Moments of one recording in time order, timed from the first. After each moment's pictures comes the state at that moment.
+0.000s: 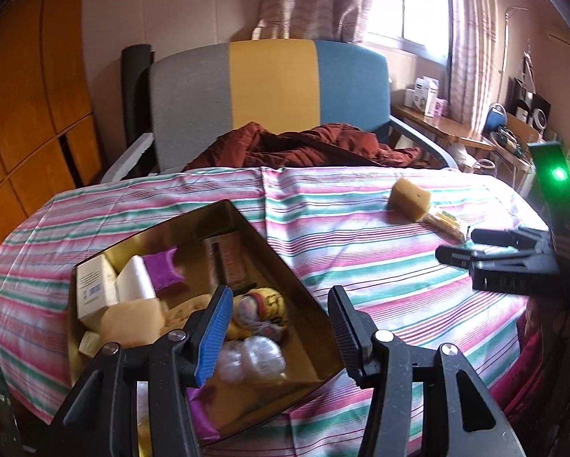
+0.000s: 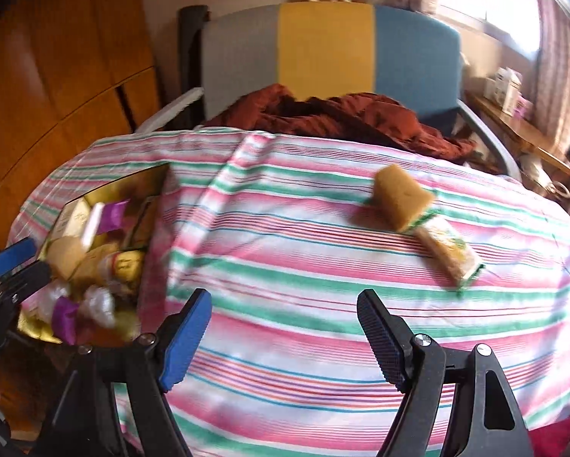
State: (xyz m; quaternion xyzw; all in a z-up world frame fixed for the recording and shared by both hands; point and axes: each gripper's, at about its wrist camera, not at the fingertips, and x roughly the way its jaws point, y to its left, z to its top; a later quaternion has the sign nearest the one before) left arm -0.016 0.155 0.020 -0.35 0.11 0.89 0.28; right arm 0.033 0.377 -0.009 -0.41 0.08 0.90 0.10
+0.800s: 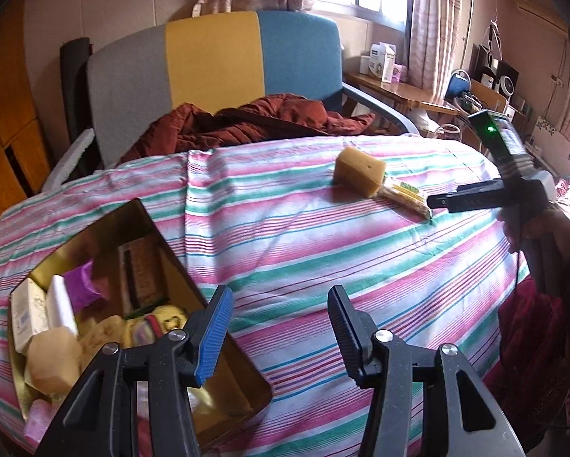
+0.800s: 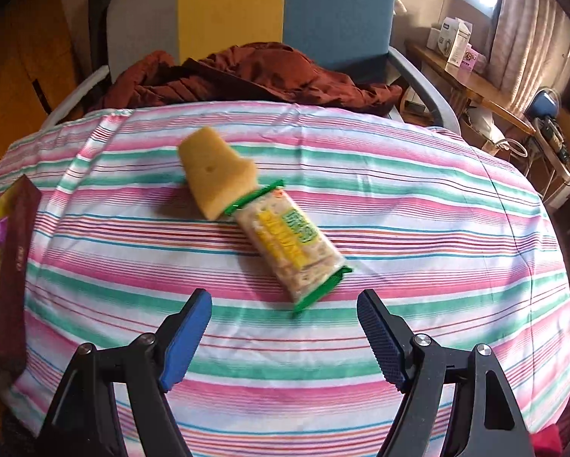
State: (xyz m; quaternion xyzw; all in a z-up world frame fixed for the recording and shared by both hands) left arm -0.022 0.234 -0.007 -0.39 0.15 0.84 0.35; right arm 0.018 0.552 -0.051 -0.50 0.09 0.84 0.19
